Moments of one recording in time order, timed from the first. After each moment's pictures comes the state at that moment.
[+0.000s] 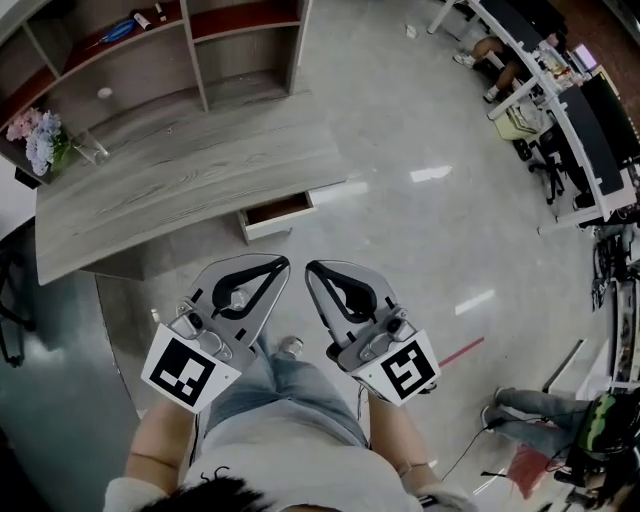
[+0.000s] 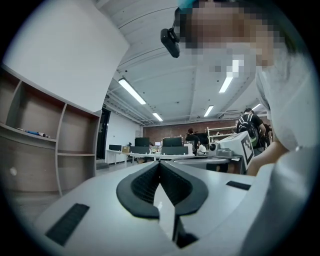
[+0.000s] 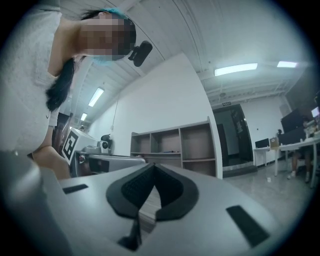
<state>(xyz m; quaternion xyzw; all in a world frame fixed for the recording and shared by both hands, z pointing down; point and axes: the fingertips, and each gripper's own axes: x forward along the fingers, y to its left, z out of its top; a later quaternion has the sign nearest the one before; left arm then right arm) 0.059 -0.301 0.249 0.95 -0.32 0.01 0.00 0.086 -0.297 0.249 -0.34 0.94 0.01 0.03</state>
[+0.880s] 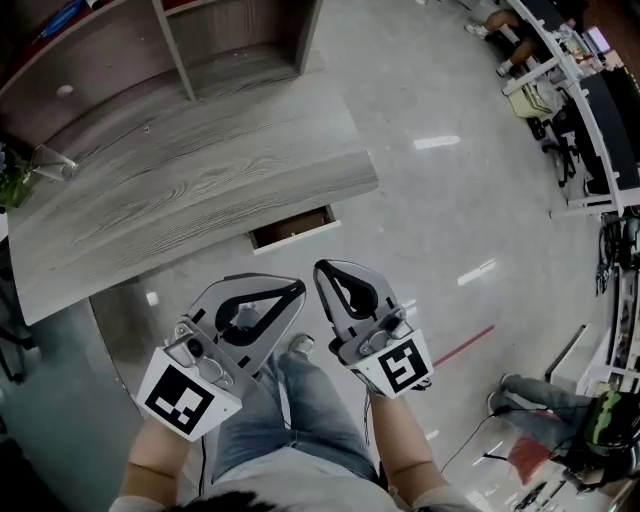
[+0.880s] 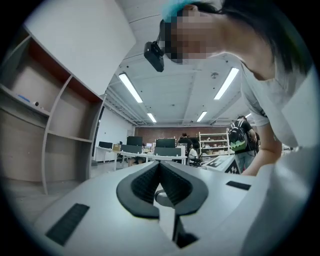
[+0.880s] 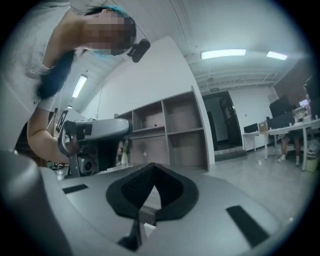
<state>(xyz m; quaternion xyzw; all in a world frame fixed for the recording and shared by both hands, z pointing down) 0.043 -0.384 0.337 0.97 -0.26 -0.02 0.02 0.073 -0.406 0.403 -0.39 0.92 -0.04 -0.01</state>
